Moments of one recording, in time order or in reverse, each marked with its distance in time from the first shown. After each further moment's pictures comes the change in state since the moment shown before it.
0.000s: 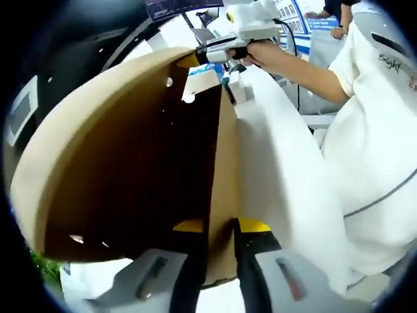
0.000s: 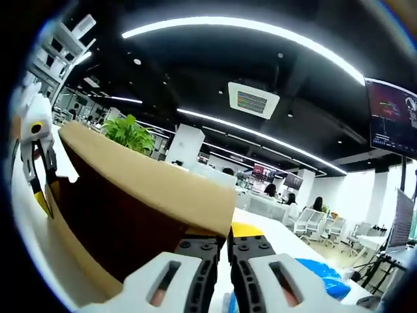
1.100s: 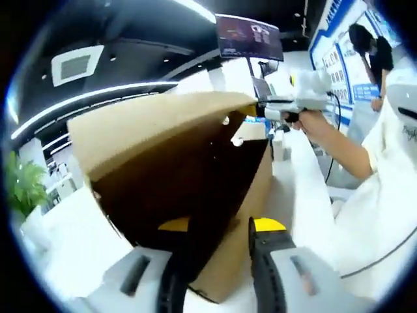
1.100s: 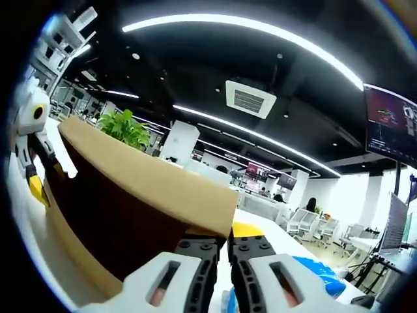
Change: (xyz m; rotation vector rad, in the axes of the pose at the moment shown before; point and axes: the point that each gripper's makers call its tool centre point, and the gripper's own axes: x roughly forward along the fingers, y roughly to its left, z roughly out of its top) left arm -0.020 0.027 0.025 -0.410 -0.377 0.152; right arm -0.002 0.002 -0.001 -0.019 0.016 -0.035
